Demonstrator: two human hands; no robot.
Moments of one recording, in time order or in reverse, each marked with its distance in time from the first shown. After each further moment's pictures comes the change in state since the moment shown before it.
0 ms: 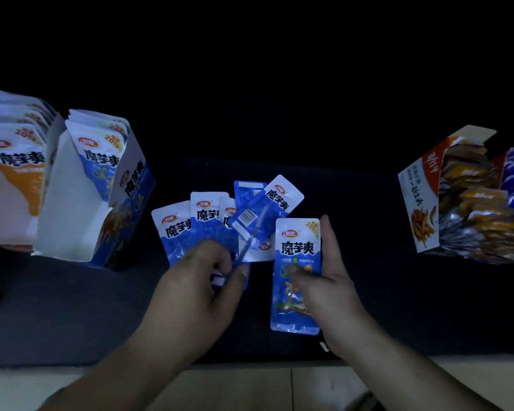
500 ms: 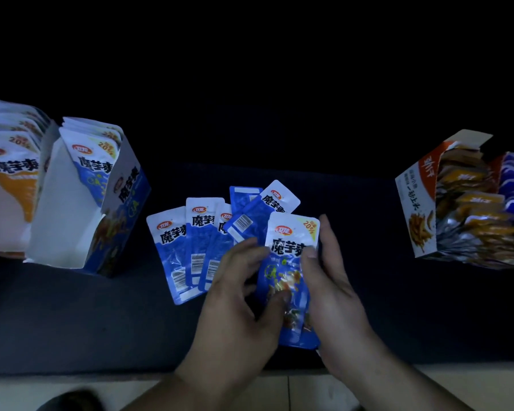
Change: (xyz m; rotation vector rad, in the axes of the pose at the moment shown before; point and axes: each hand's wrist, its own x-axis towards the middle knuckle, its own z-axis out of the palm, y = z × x) left_hand -0.017 0.040 0.042 -0.410 -0.010 -0.095; right_hand -0.013 -0.008 -0.002 0.180 -0.029 -0.075
